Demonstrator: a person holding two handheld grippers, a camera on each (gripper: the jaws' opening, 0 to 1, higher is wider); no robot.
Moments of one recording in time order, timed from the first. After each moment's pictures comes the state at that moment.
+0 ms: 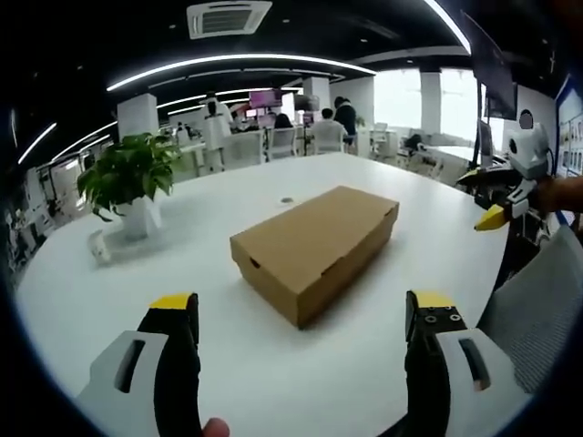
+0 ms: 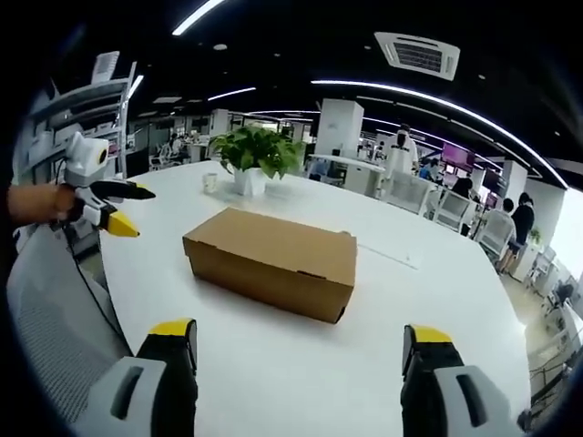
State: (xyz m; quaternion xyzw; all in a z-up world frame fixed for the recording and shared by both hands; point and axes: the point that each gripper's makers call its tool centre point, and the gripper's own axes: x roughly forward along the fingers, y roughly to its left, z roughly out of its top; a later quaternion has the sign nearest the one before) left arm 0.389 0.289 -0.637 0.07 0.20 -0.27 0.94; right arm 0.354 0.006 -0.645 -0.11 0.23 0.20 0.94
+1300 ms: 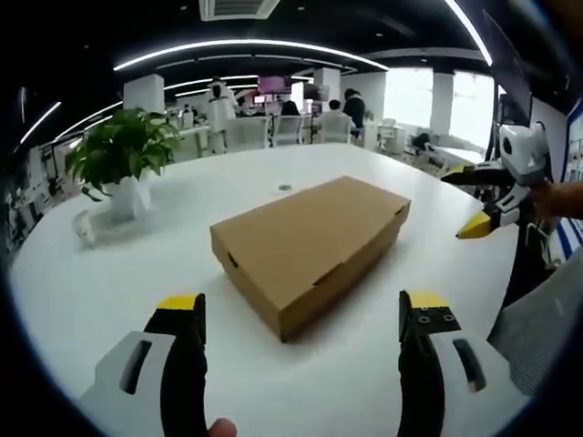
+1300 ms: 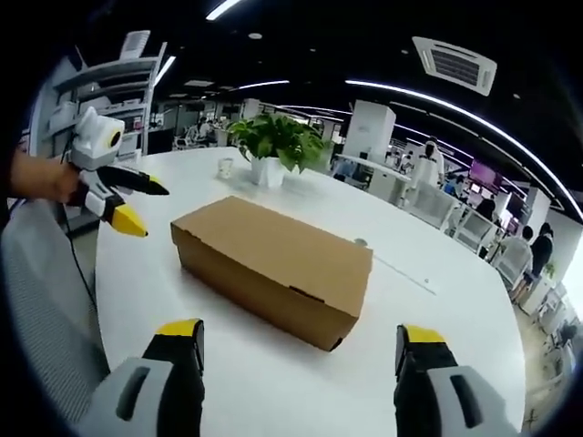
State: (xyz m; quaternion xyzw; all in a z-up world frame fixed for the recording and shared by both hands) left arm 0.423 0.256 -0.671 0.05 0.24 -0.26 0.93; right arm 0.418 0.017 -0.668 -0.17 0.23 0.26 0.92
